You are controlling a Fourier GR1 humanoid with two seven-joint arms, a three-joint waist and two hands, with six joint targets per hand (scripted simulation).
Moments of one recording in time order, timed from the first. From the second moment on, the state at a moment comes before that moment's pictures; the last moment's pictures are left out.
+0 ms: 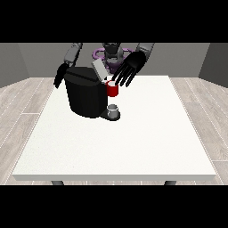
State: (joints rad) left arm -1.21 0.49 0.08 -0.62 -0.91 -0.23 -0.25; right arm -0.41 -0.06 -0.05 -1.24 0.18 -0.21 0.01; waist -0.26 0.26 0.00
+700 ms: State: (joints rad) left arm -0.88 0.15 0.33 -0.64 -0.54 -0.25 -0.31; right arm -0.19 -0.07 -0.10 -1.18 0.13 -0.19 -0.07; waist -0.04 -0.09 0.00
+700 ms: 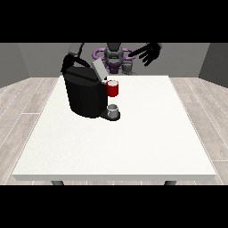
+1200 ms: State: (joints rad) left arm -0.60 0.04 0.38 -0.63 -0.42 -0.29 -0.34; right arm -0.21 -0.09 -0.05 -1.30 0.08 -0.07 -0.01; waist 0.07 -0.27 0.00
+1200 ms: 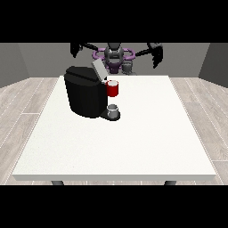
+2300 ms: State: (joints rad) left arm -0.41 0.01 0.16 -1.05 -0.18 -0.28 -0.17; right arm -0.48 -0.19 -0.22 -1.10 -0.06 0.00 0.09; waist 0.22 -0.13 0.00
